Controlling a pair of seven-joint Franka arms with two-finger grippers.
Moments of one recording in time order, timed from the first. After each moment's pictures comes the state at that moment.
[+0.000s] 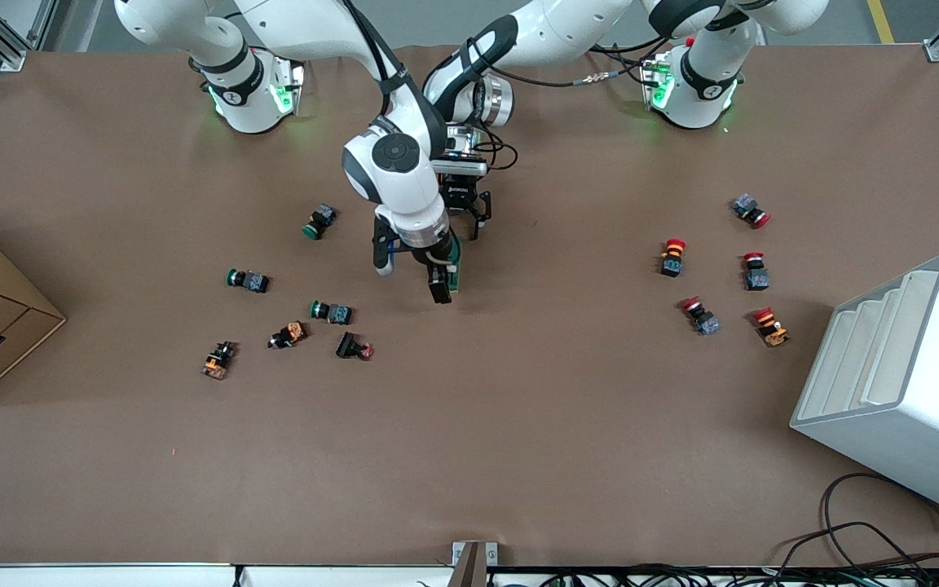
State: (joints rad) left arm -0.87 0.82 -0.45 -1.94 1.87 1.98 -2.55; right arm 0.96 0.52 -0.20 -1.94 0.10 2.70 2.19
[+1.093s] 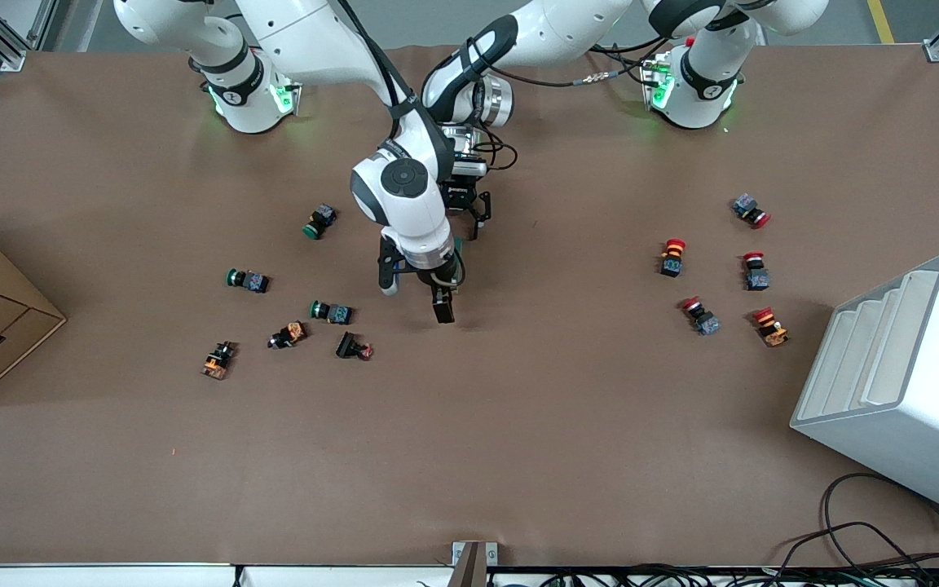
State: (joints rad) left arm -0.87 0.82 -0.45 -1.93 1.87 1.98 -2.55; right arm 0.94 0.64 -0.20 -1.83 0.10 2.70 2.19
